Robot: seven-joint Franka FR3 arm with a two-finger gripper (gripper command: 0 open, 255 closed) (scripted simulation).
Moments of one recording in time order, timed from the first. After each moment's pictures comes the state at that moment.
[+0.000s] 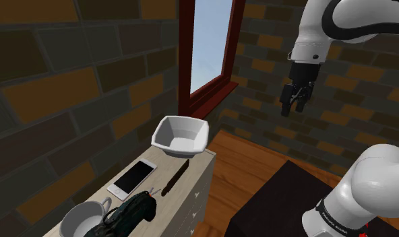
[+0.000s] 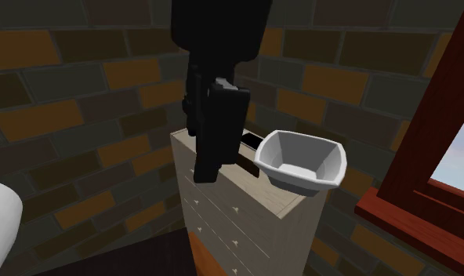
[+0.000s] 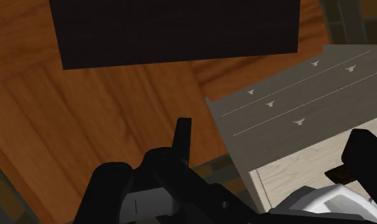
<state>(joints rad) 0.01 -0.77 -0.03 -2.40 0.12 1.46 0.11</state>
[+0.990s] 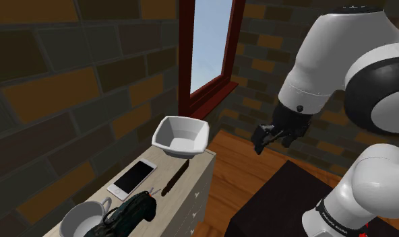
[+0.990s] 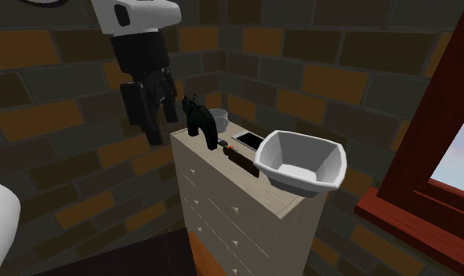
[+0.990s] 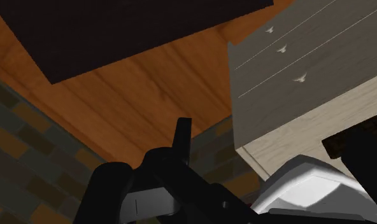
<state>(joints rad) 0.03 -1.01 0.53 -2.58 0.32 1.70 0.72</state>
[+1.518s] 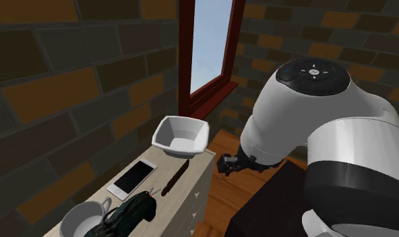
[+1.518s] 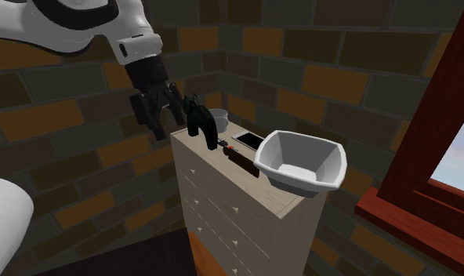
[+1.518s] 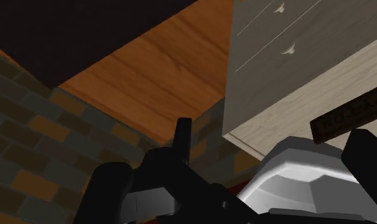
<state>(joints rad) -0.12 -0.91 0.96 -2.46 0.36 1.85 1.11</state>
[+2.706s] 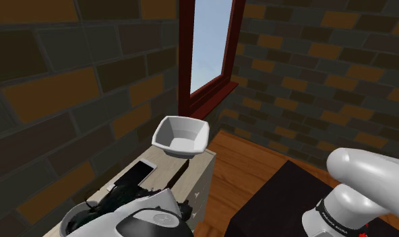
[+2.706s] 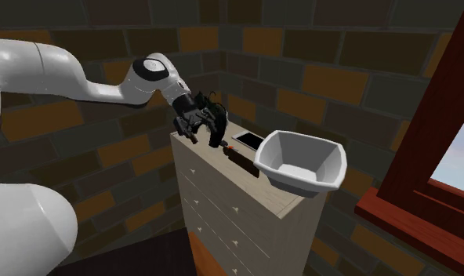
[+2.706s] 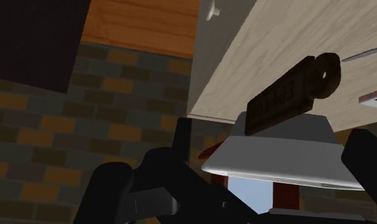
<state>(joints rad) -1.06 -1.17 1.81 -1.64 0.34 1.69 1.75</state>
